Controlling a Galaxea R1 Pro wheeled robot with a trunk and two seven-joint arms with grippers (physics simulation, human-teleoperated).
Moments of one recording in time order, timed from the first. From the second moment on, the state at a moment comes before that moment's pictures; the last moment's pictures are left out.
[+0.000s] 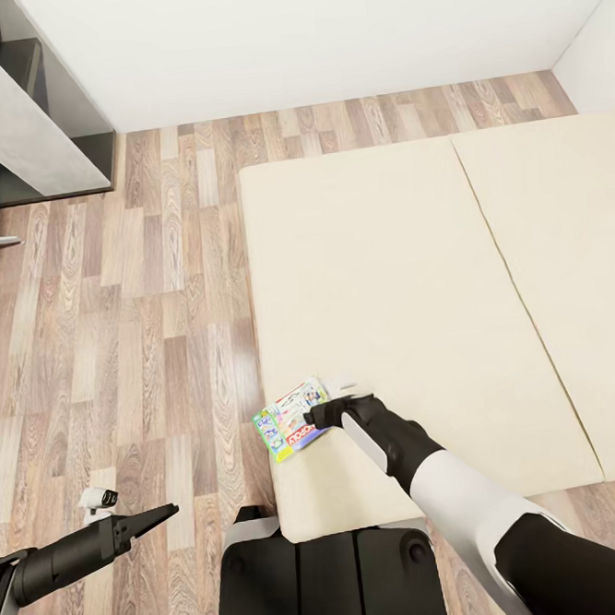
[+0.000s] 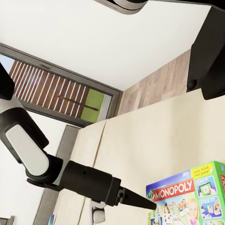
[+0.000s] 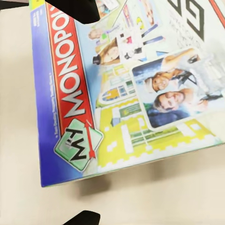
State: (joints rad) left arm -0.24 0.27 0.44 -1.26 0.10 0.92 -1.57; right arm -0.94 0.17 0.52 -0.59 -0.39 0.51 -0.09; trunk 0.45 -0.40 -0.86
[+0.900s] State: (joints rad) left arm -0.24 0.27 0.44 -1.26 0.10 0.92 -1.57; right arm -0.94 0.17 0.52 -0.55 -0.40 0.47 -0.09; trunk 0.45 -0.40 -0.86
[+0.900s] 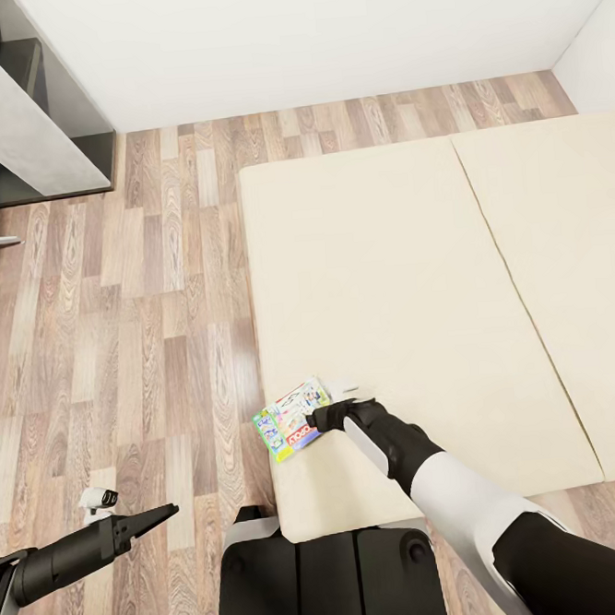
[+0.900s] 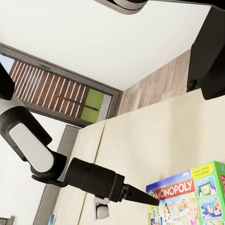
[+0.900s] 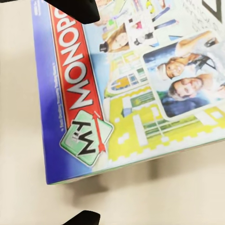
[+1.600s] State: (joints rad) left arm -0.24 0.27 0.44 -1.26 0.10 0.92 -1.57; right arm -0.94 0.17 0.52 -0.55 -0.41 0.46 -0.05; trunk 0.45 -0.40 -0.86
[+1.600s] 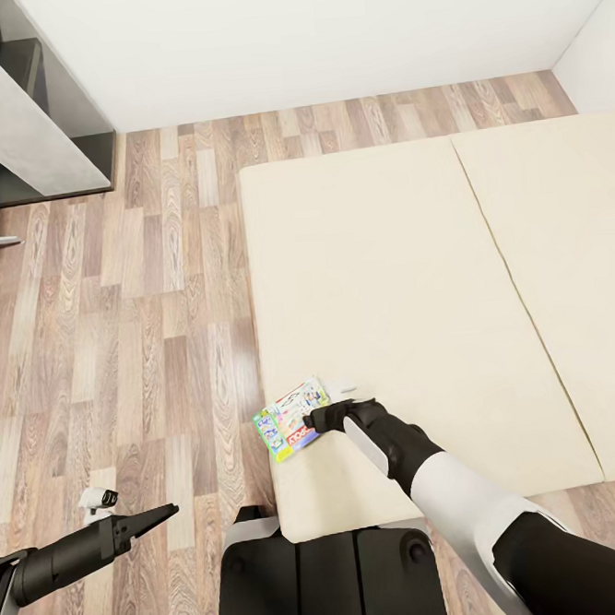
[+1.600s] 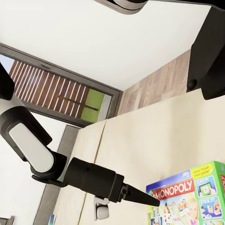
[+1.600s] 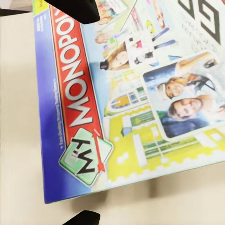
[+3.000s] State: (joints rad) left arm -0.24 0.27 0.44 -1.26 0.10 0.92 -1.57; right arm -0.94 0.17 0.52 -0.51 -0.42 0.42 0.02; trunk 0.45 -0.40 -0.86
